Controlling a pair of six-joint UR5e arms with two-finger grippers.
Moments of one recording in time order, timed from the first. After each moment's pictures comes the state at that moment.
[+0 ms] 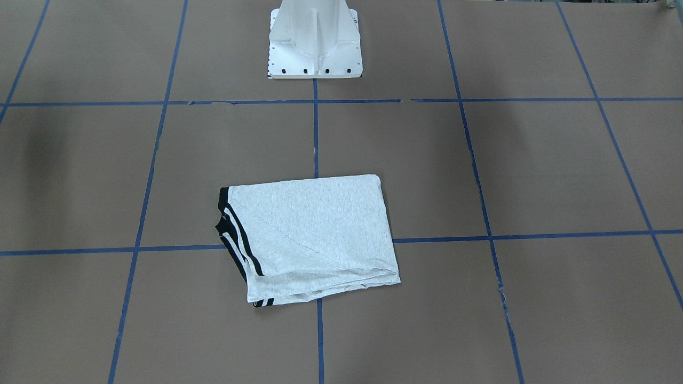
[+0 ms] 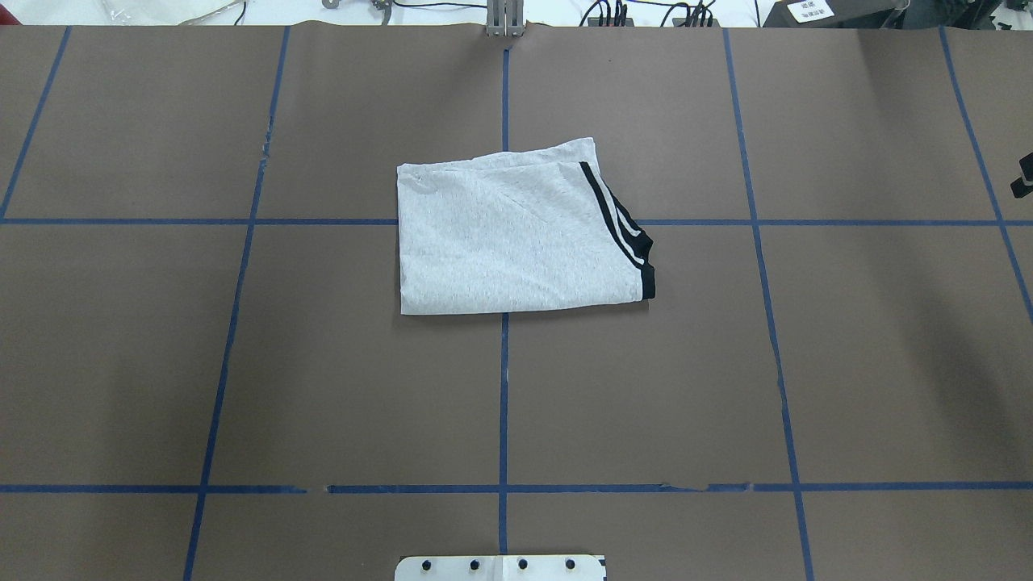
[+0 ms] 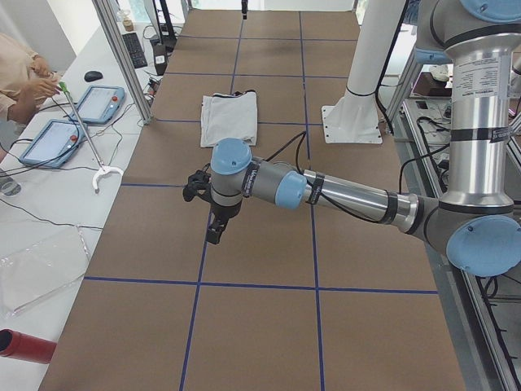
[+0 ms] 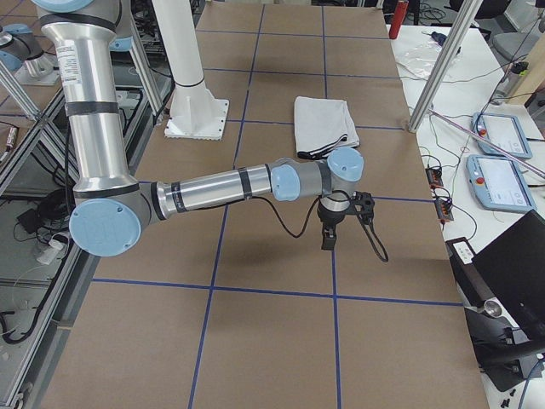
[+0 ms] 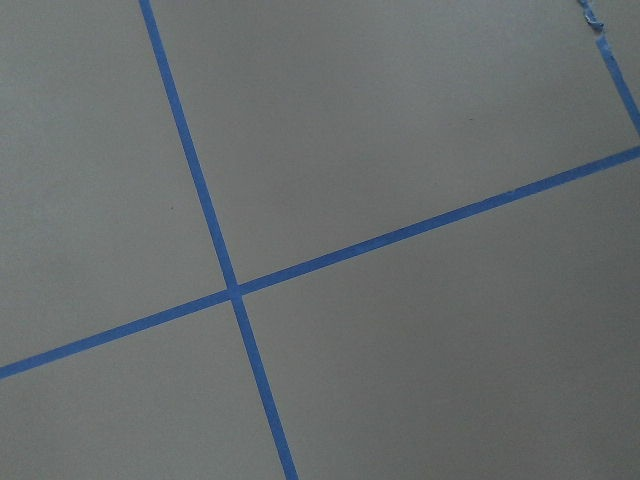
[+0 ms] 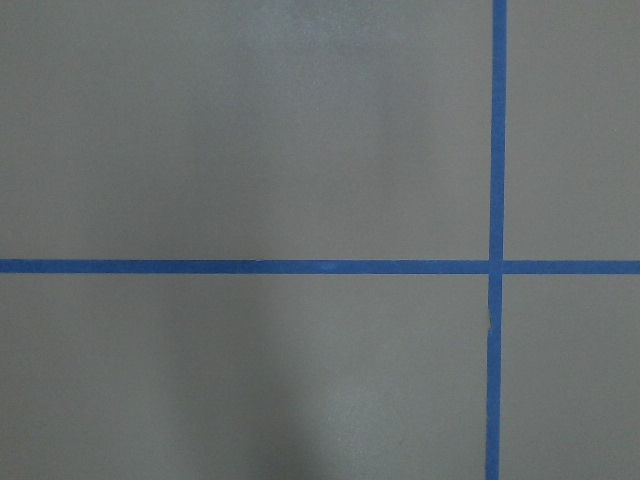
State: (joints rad) left arm -1.50 -1.50 -1.87 -1.67 -2.34 0.07; right arm 1.38 -1.46 1.70 -1.63 2.30 0.26
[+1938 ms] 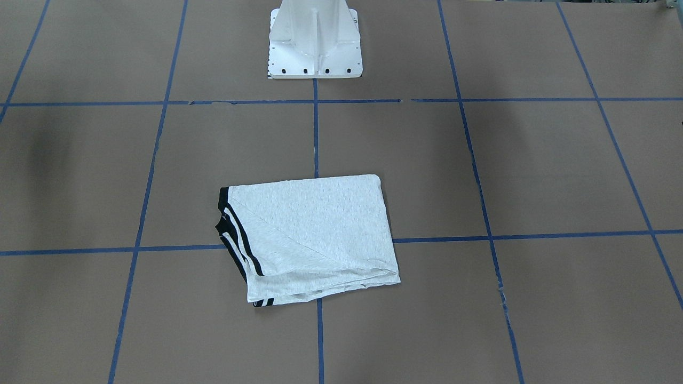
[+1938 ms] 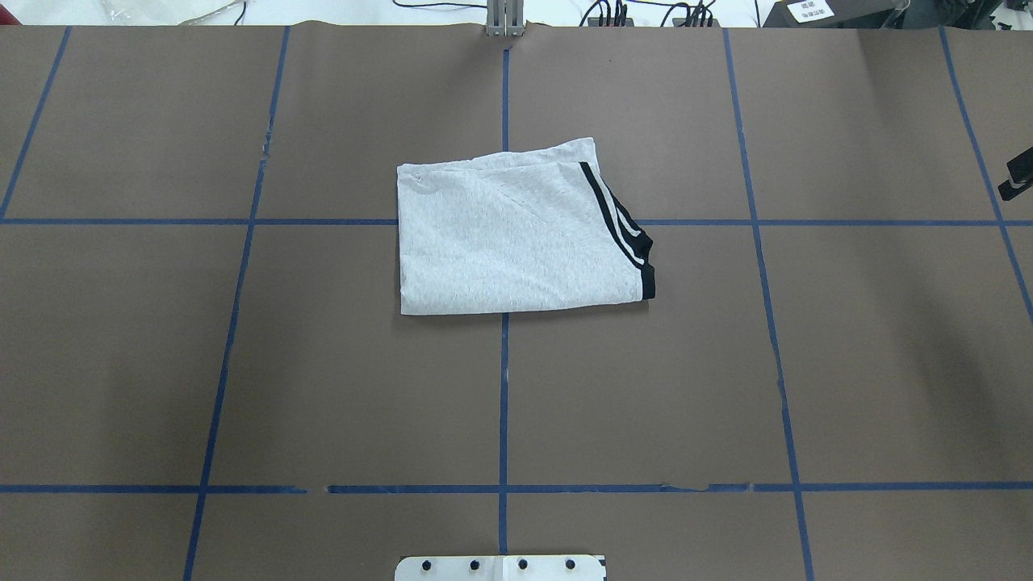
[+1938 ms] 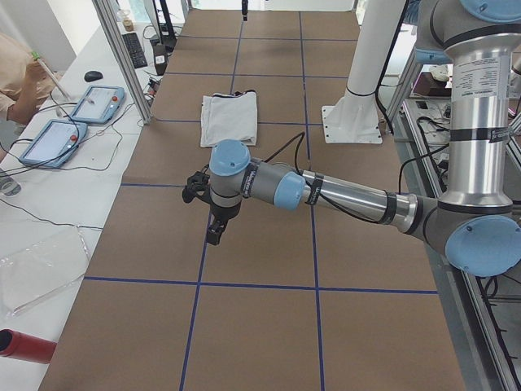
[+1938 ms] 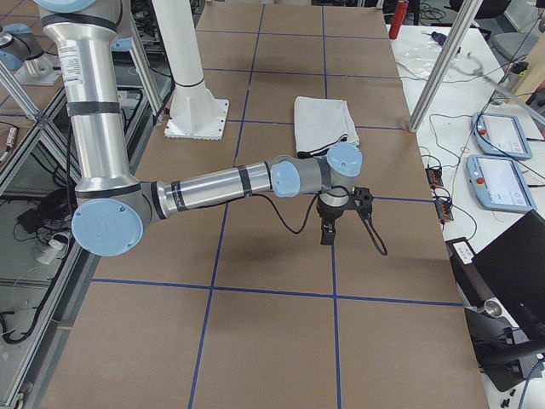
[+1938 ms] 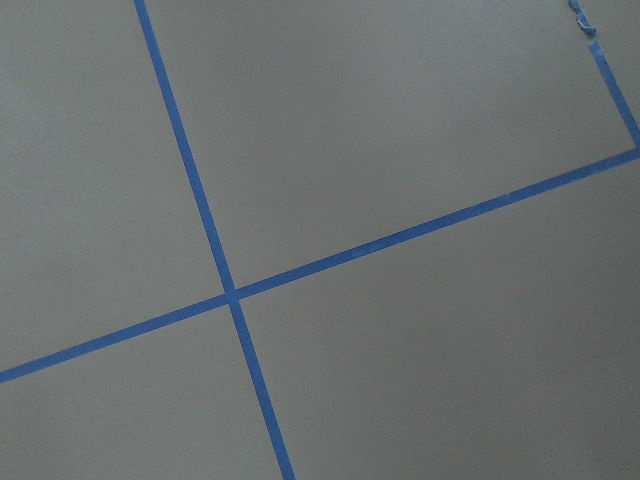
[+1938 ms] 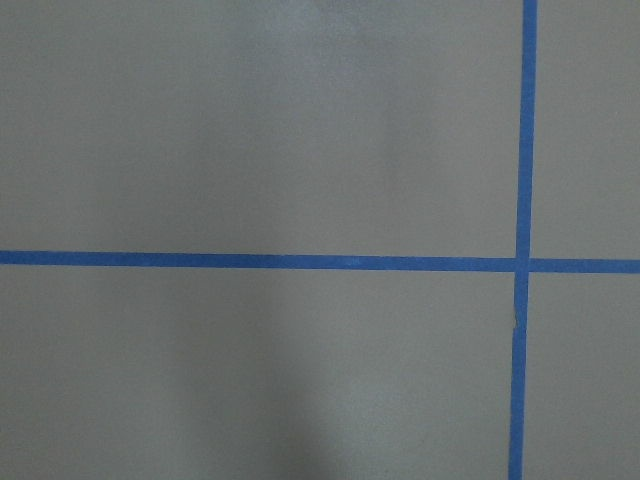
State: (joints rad) left arm -1.50 -1.51 -1.85 -1.67 -2.34 0.06; right arm 1.36 -1.46 1.71 -1.63 2.31 0.27
